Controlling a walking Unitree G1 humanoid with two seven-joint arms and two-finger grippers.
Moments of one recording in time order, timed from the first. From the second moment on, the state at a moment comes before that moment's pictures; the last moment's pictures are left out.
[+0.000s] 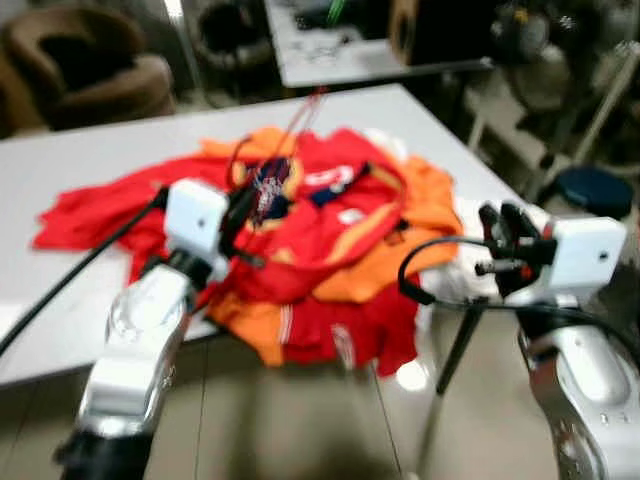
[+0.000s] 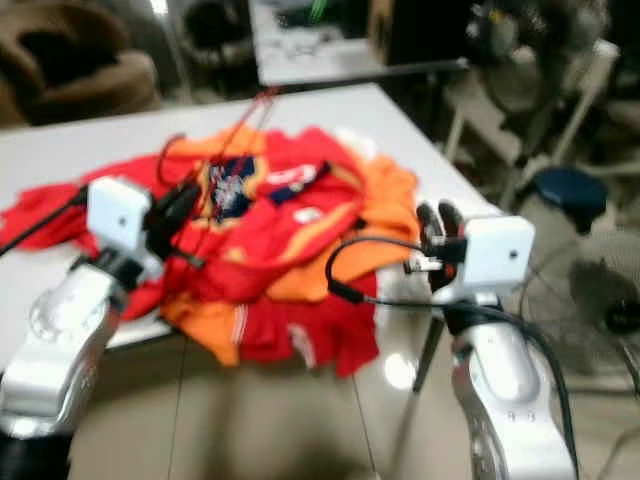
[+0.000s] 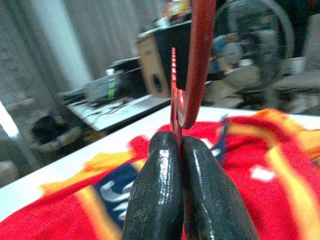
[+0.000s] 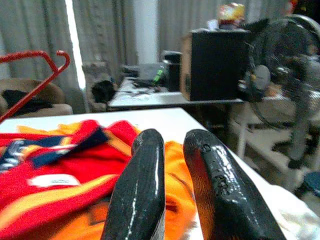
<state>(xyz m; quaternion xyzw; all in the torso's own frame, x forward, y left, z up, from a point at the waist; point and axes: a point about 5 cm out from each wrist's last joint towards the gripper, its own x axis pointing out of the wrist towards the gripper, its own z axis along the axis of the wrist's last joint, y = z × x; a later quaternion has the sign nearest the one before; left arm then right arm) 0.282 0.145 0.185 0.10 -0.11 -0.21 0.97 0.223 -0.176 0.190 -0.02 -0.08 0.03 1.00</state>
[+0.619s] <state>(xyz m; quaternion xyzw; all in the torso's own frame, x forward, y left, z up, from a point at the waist) 0.291 0.120 0.207 -0.01 -0.16 -0.25 0.95 0.226 -0.179 0.197 -0.03 -0.10 0.03 0.99</state>
